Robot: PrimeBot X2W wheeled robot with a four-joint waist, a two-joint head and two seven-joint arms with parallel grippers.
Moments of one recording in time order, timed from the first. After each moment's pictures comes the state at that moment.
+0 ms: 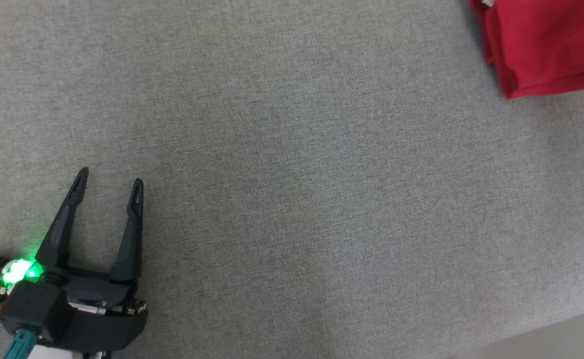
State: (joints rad) left arm -0.20 0.27 -0.10 -0.07 -0.17 -0.13 -0.27; right arm -1.18 -0.79 0.72 0.64 0.35 0.13 0.10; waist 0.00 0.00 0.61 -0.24
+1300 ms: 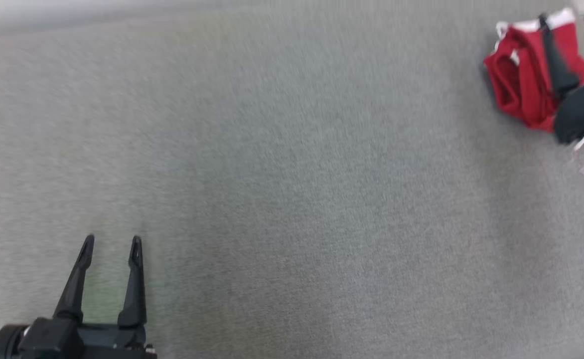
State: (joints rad) left arm -0.06 0.14 0.00 0.00 -0.17 -0.13 -0.26; right arm -1.02 -0.58 0.48 0.75 0.31 0.13 -0.17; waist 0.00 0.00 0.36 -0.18
